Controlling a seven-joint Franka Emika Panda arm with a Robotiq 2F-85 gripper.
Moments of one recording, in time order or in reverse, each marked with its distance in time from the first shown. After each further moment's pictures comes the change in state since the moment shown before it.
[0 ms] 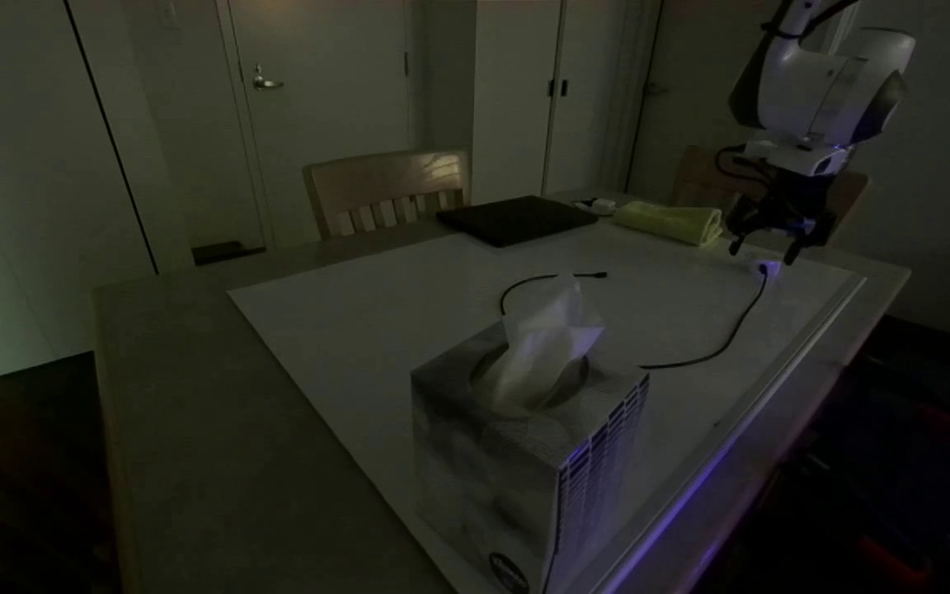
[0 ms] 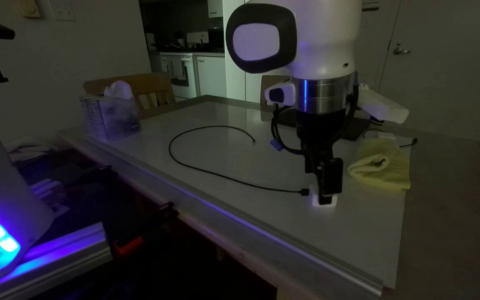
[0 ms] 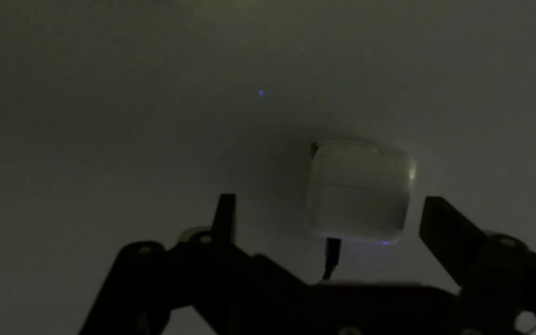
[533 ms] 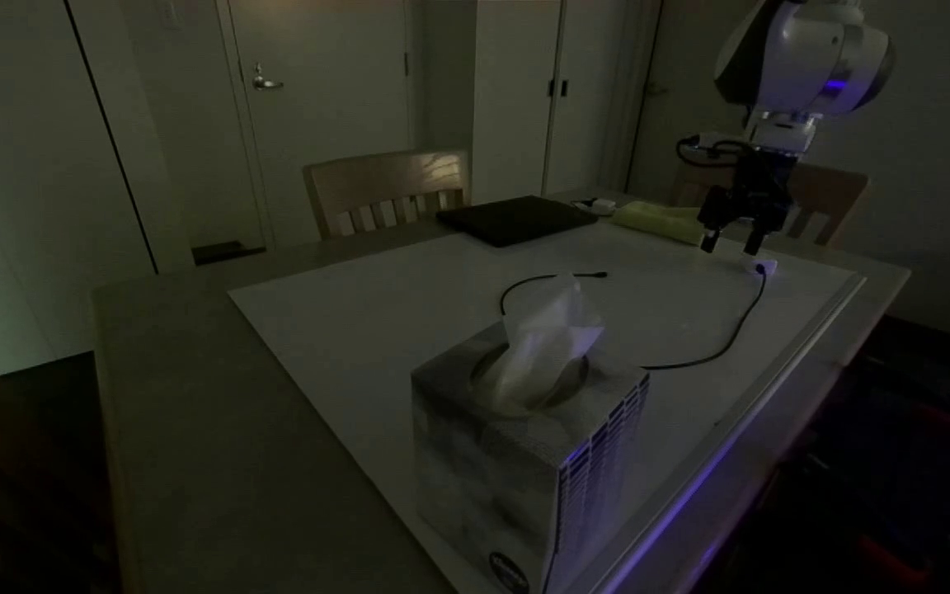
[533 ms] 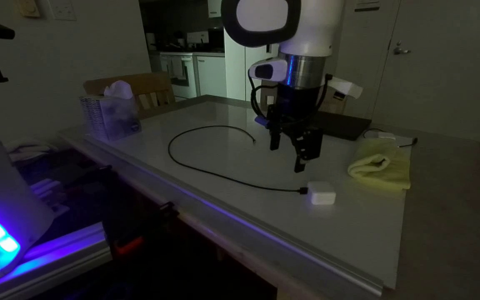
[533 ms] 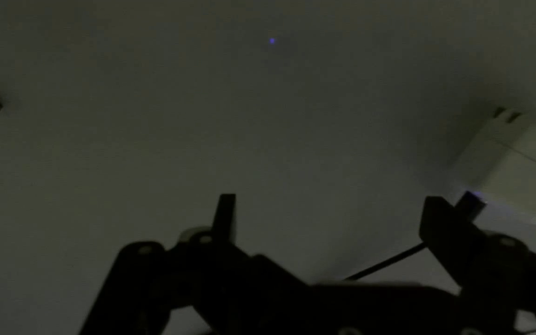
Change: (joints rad) arm -0.042 -0.128 0.120 -0.015 -0.395 -0.169 -0.007
